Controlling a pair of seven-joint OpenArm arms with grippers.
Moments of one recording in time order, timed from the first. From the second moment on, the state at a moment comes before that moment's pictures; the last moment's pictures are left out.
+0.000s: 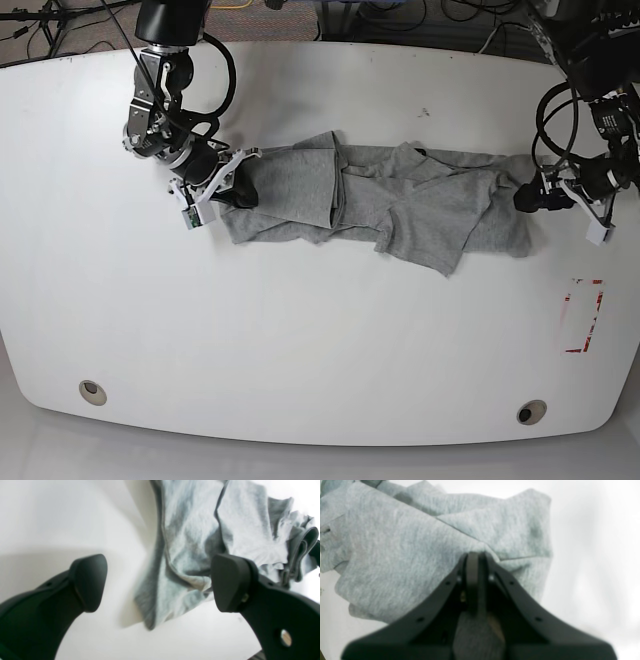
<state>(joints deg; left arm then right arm) -9.1 -21.2 -37.6 67.0 -46.6 -41.7 77.5 -5.1 4.4 15.2 79.7 20.3 40.6 -36.8</state>
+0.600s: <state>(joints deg) -9.9 -16.6 -30.8 66.0 -48.9 -42.1 75.0 -6.0 4.1 14.9 82.0 19.4 40.6 -37.4</state>
